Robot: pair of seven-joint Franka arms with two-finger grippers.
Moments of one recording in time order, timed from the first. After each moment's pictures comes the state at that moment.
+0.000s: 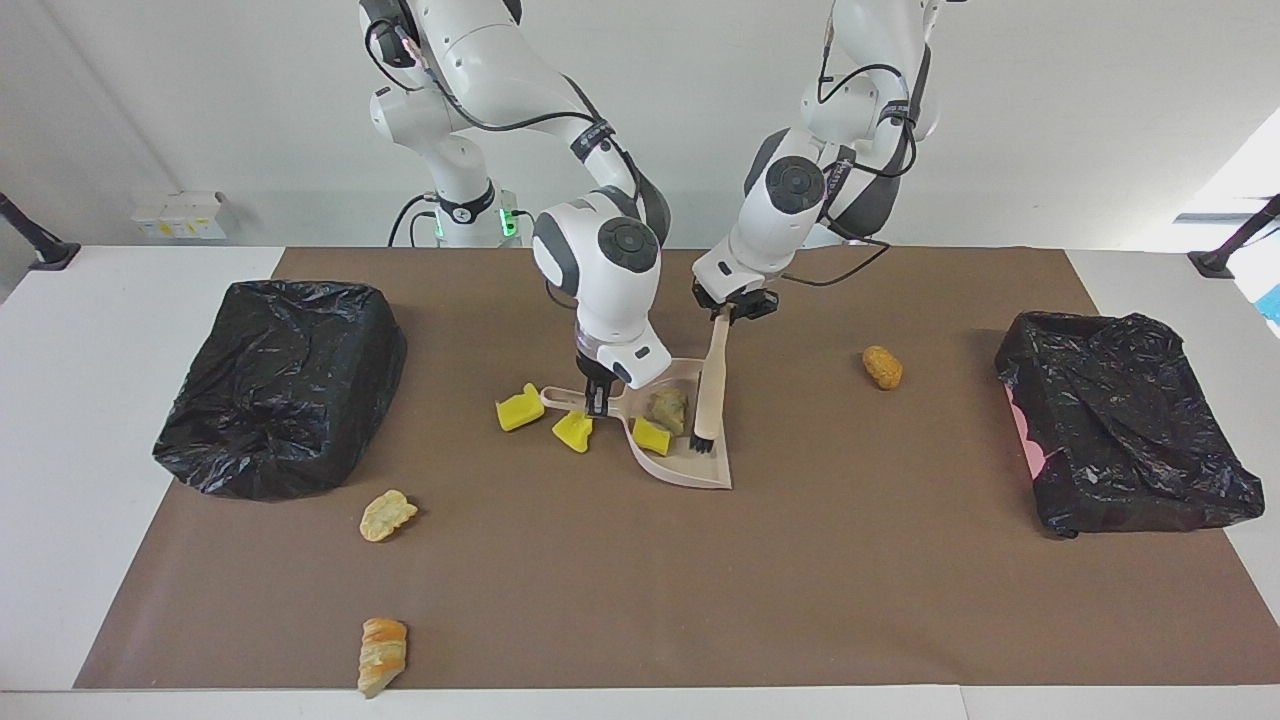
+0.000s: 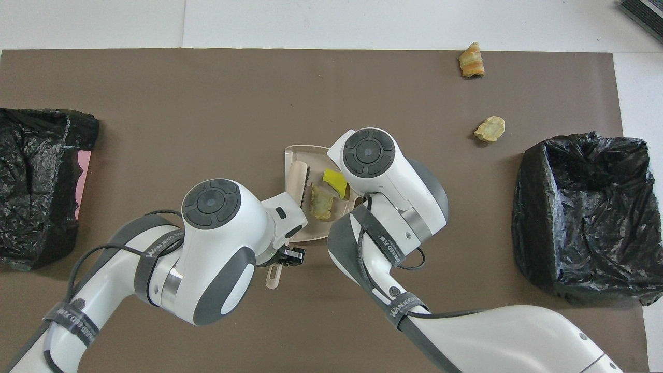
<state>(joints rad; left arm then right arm) -0.26 0.04 -0.35 -2.07 -0.24 1.95 -0.25 0.45 0.42 0.08 -1.68 -0.20 2.01 -0.92</state>
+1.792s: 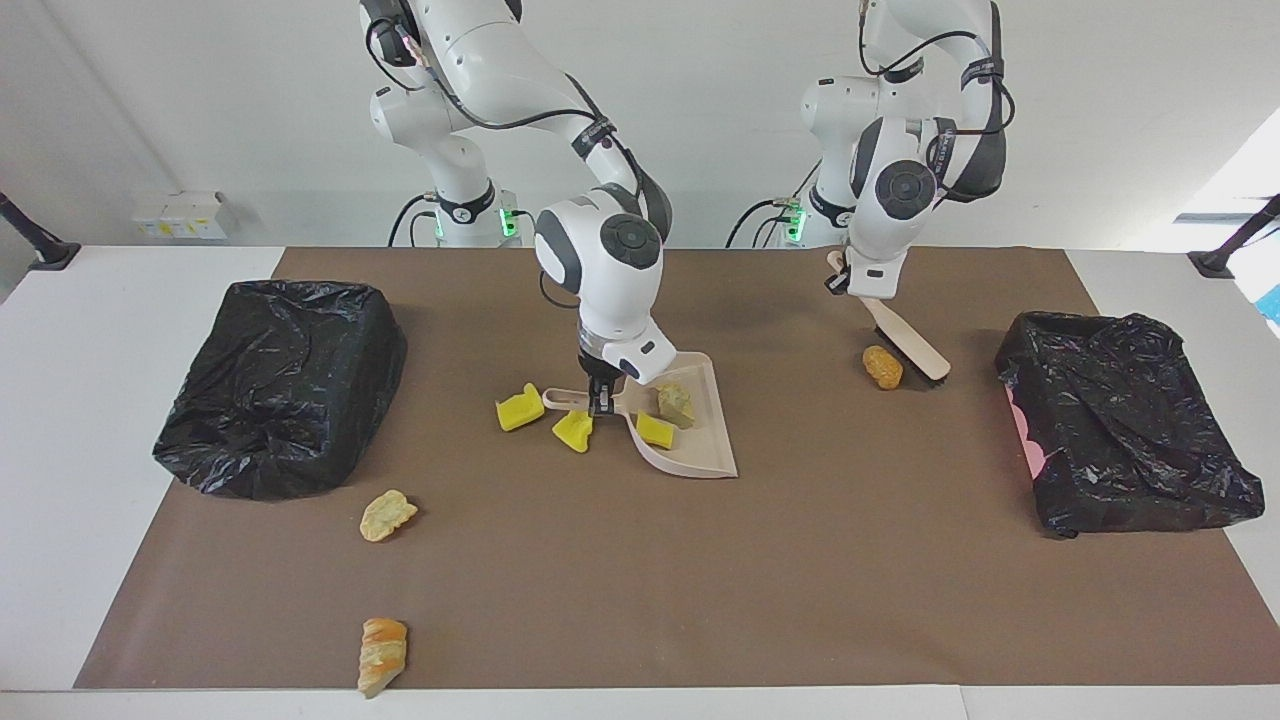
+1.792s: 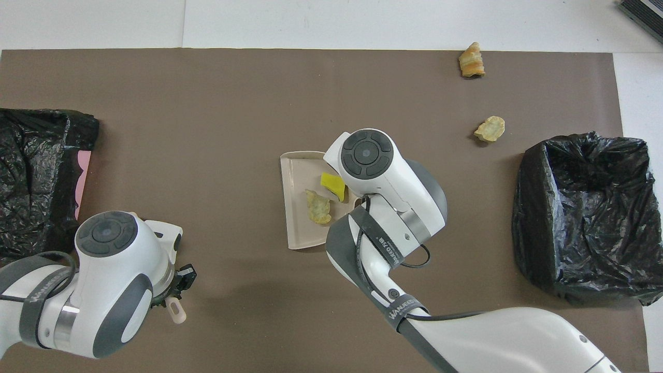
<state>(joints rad) -0.19 -0.22 -0.15 -2.43 0.00 1.85 -0.83 0.45 0.41 0.08 -1.68 -0.20 2.01 -1.01</state>
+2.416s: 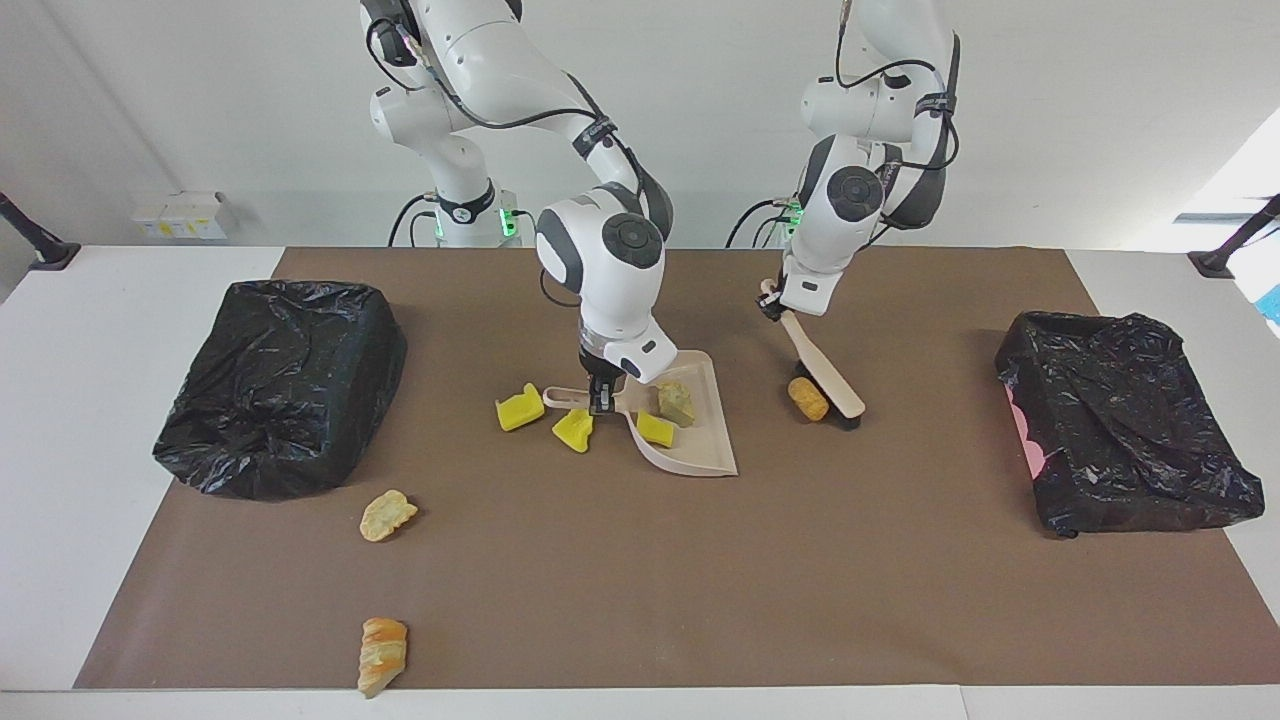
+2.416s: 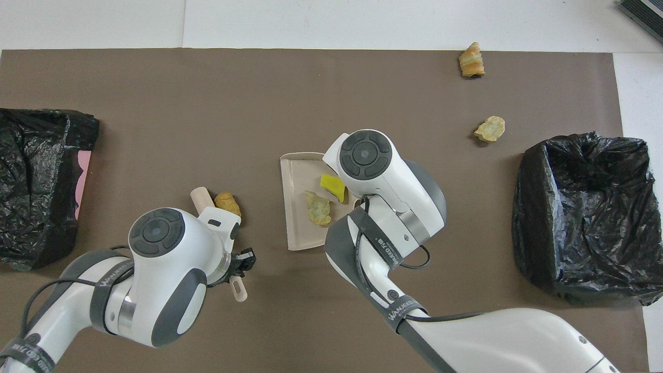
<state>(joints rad) -0.25 -0.08 -0.26 -2.35 -0.21 2.09 -0.72 0.46 0.41 0.08 -1.68 -0.20 2.00 -1.01</state>
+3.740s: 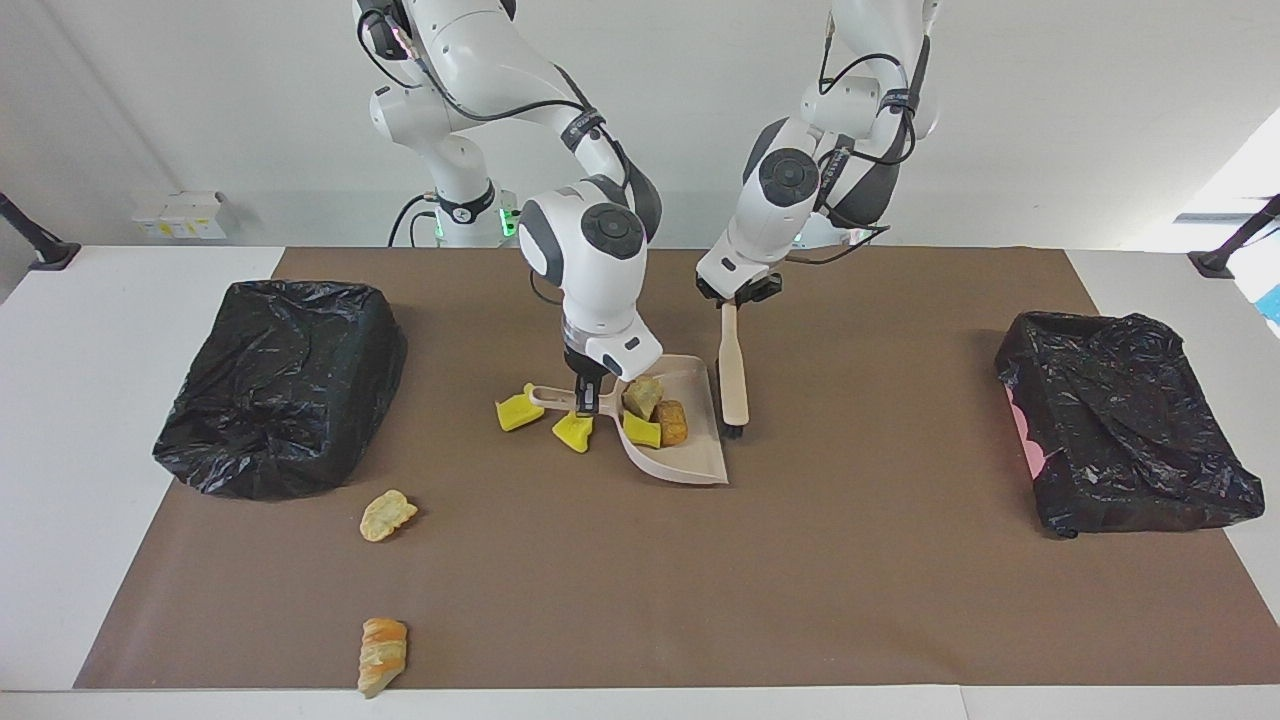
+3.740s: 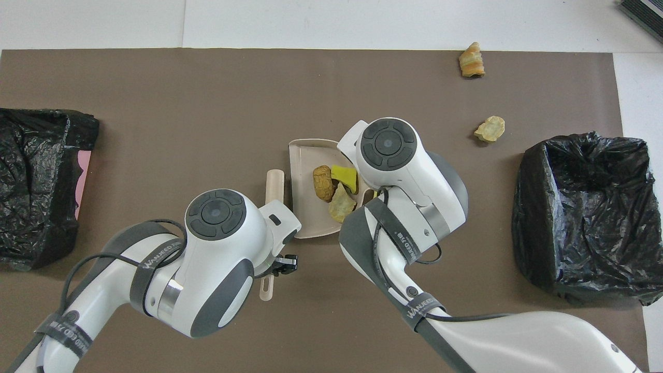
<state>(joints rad) -0.19 0.00 -0.42 -2.12 -0.17 1.93 -0.44 0.41 0.37 0.08 -1.68 -0.20 2.00 -1.00</state>
